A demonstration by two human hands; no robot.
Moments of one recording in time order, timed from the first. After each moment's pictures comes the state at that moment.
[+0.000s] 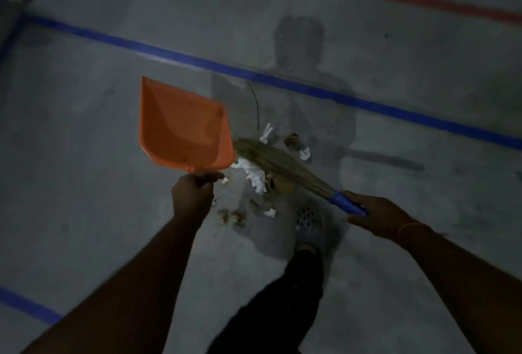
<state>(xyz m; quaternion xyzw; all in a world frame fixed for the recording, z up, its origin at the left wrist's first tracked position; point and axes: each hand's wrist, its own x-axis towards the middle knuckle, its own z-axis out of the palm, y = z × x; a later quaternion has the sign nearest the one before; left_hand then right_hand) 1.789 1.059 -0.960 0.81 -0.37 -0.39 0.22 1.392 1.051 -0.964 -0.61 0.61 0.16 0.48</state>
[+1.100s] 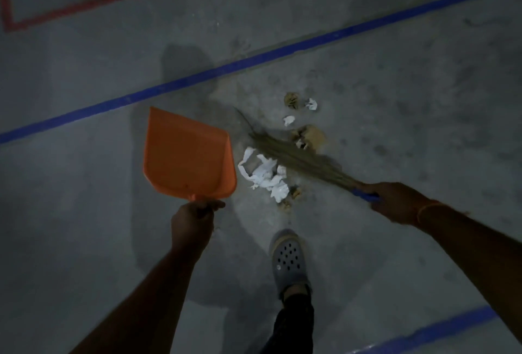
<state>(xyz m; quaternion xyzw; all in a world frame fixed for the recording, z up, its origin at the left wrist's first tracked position) 2.059 1.045 -0.999 0.69 -0.55 -0.47 0.07 1.675 1.203 -0.968 -0.38 0.79 0.12 0.47</state>
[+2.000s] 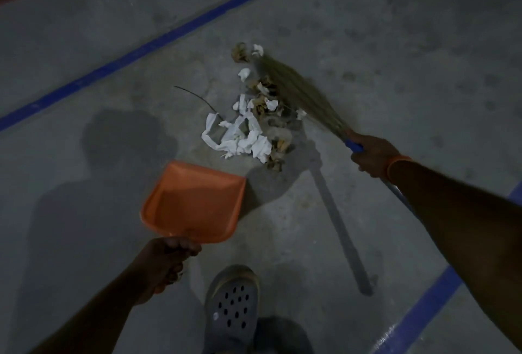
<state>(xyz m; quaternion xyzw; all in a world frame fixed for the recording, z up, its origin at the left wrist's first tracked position) 2.215 1.079 -1.198 0.55 -0.54 -0.62 -0.16 1.785 1.318 -1.180 -0.19 0.91 -0.14 0.33</state>
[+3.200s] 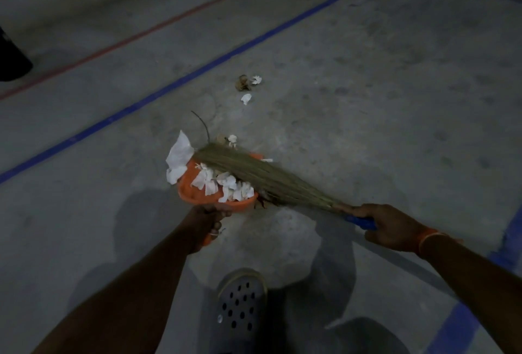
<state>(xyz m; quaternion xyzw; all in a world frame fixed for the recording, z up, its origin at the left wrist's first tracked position) 2.148 1.109 -1.261 0.47 -0.56 -0.68 -0.04 1.915 1.455 -1.241 -0.41 0.84 -0.13 0.33</state>
